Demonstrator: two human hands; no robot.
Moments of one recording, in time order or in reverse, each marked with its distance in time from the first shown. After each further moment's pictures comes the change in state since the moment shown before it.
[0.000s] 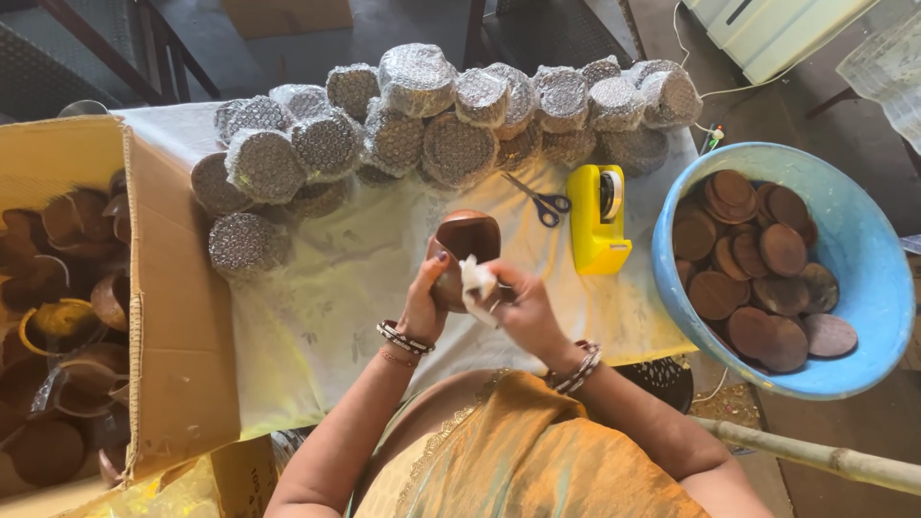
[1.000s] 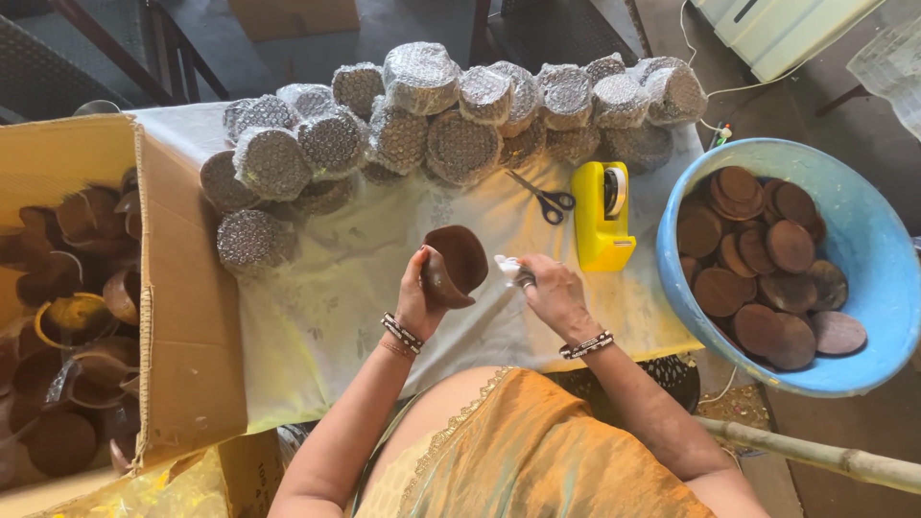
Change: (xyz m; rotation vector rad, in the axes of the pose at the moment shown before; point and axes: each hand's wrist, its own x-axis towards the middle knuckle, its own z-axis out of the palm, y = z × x) left_hand 0.011 -0.064 -0.074 -0.392 0.083 -0.181; right_hand 0.010 0.034 -0.056 -1.117 0.142 -0.080
